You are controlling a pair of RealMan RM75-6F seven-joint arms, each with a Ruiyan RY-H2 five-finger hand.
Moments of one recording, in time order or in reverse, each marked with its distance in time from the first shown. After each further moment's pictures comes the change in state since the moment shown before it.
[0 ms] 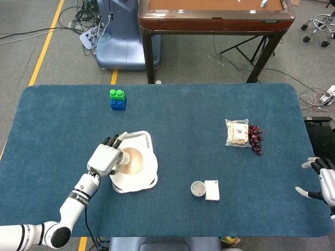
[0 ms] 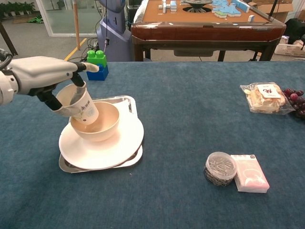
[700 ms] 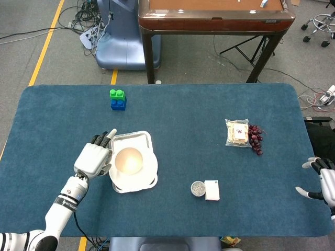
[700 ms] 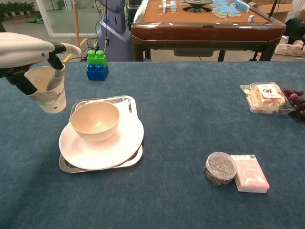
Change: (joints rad) left arm 0.025 0.143 0.020 -0.176 -0.013 0.095 0.084; right arm -0.002 0.002 -0.001 -0.002 -0.002 0.002 0.002
